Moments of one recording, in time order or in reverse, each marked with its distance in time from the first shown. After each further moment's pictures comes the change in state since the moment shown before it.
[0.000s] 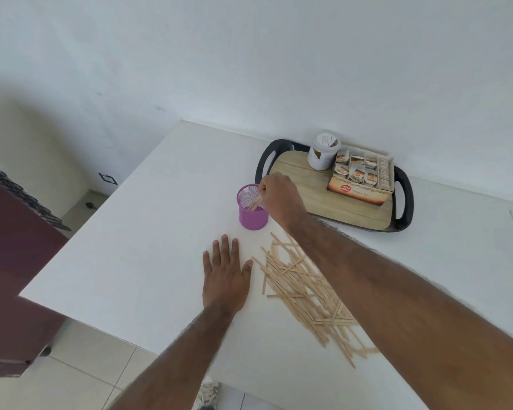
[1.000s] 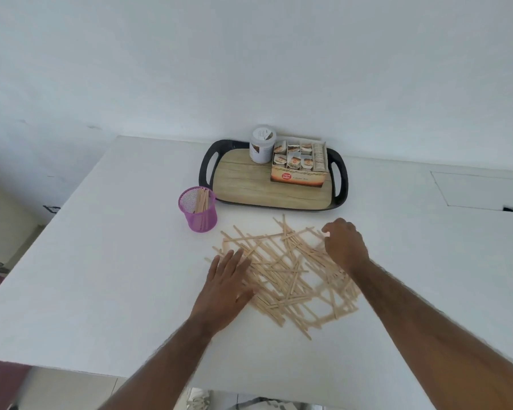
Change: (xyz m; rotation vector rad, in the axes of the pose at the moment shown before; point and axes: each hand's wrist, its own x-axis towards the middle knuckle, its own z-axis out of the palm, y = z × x) left_hand -0.035 0.062 -0.006 -0.100 -0.085 0.608; right_hand -0.183 0.209 -0.046 -0.134 -0.079 0.526
